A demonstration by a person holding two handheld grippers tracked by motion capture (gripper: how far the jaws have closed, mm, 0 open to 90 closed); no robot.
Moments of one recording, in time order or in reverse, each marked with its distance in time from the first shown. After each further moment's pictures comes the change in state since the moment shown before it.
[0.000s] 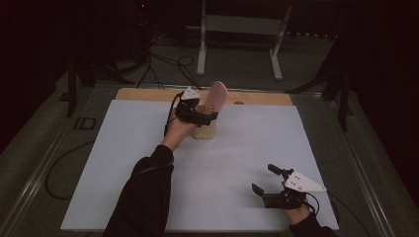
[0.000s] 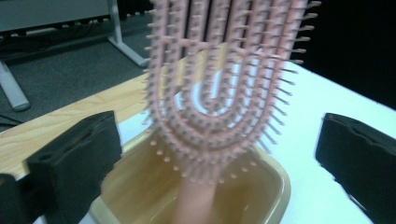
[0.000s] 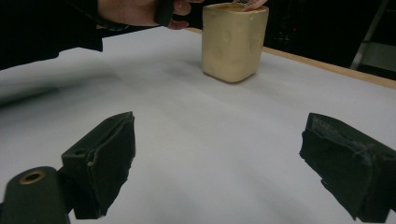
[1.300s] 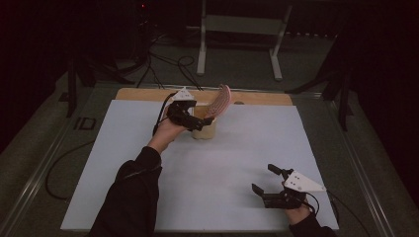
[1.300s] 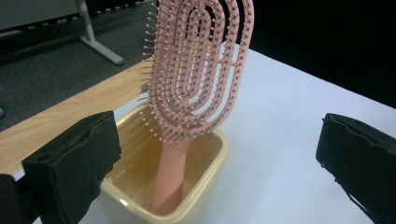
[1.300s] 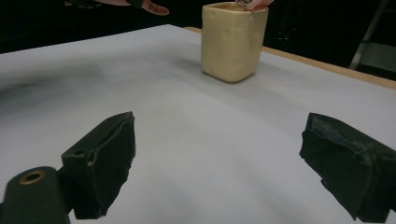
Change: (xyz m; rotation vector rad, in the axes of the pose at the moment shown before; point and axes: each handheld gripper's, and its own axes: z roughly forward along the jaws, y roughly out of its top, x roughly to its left) left arm -0.010 0.009 -0.046 0.034 -0.114 0.061; right arm 0.000 0.001 0.000 0.005 -0.003 -0.004
